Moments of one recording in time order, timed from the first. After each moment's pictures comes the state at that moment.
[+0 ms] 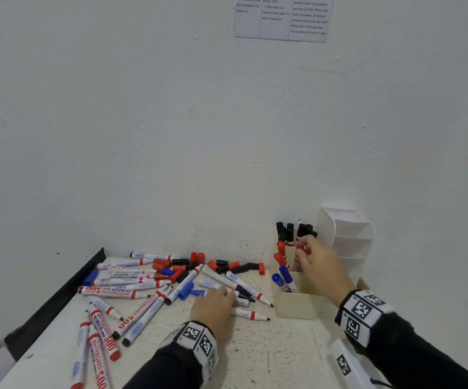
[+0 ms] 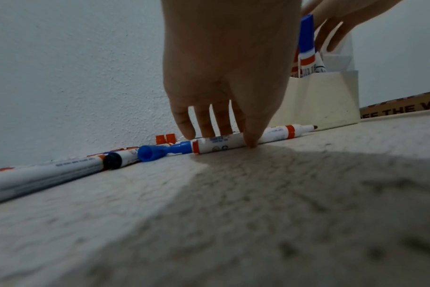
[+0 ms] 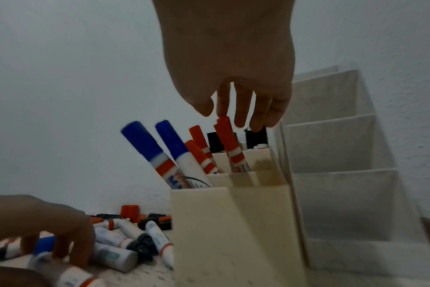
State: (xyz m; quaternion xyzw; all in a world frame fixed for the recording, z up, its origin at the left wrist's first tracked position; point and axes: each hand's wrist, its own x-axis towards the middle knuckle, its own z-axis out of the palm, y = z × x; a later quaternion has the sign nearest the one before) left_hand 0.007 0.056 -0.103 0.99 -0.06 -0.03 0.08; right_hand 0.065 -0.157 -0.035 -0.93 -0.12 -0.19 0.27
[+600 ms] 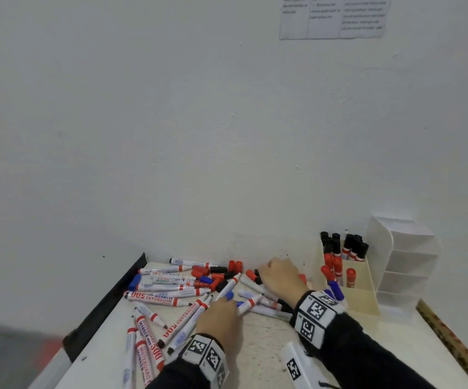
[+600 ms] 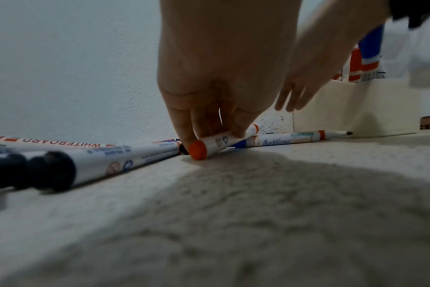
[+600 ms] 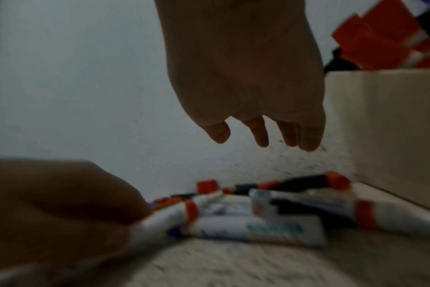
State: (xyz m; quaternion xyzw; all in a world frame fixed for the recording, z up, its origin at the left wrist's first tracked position) left_hand 0.002 0.113 -0.111 0.99 0.05 -0.01 0.13; right_hand 0.072 -0.007 -0.044 -0.95 -0.10 0.06 0.29
